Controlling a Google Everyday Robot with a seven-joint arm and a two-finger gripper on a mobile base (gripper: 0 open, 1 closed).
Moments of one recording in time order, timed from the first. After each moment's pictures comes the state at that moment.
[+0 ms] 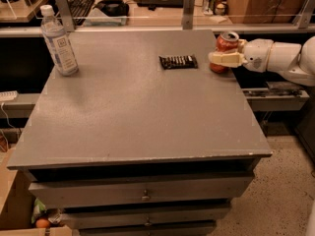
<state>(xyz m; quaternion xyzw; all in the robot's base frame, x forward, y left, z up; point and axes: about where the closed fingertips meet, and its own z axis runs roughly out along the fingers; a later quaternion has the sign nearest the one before) 0.740 -0.211 0.885 -0.39 0.65 0.29 0.58</state>
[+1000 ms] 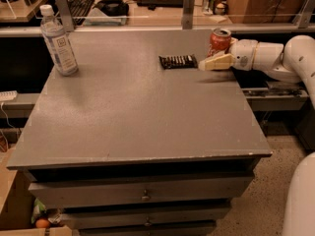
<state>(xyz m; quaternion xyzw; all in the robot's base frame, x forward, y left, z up) 0.761 -0.178 0.873 -0.39 0.65 0.33 0.57</state>
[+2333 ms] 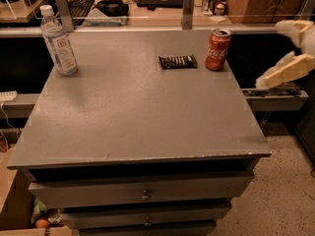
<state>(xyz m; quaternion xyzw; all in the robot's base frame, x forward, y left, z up) 0.566 -0.250 0.976 -0.49 0.70 0.16 0.50</state>
